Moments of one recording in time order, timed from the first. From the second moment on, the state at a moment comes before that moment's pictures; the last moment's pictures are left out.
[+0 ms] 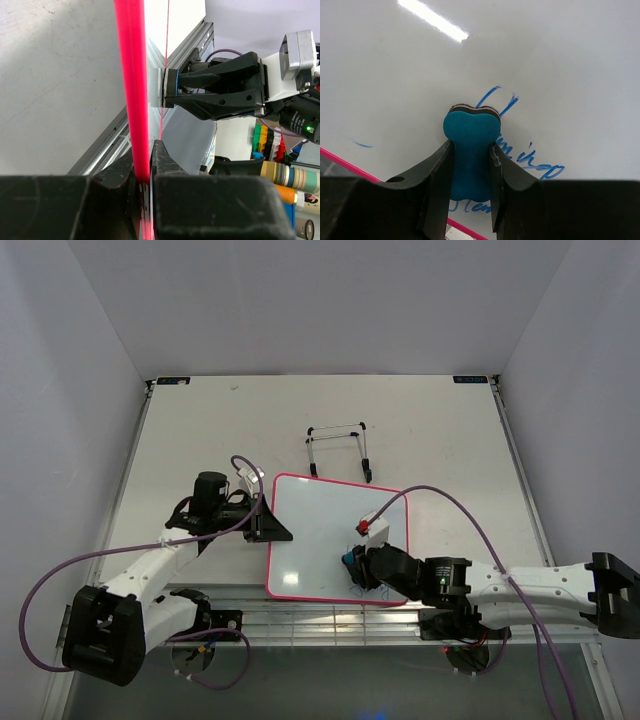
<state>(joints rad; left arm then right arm) -0.29 1.06 0.50 -0.16 0.96 -0.60 1.39 0.91 0.44 -0.19 0.46 0.57</state>
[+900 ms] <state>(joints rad) -0.28 1.05 0.49 -0.18 0.93 -0.61 1.33 1.08 0.53 0.00 0.34 0.53</state>
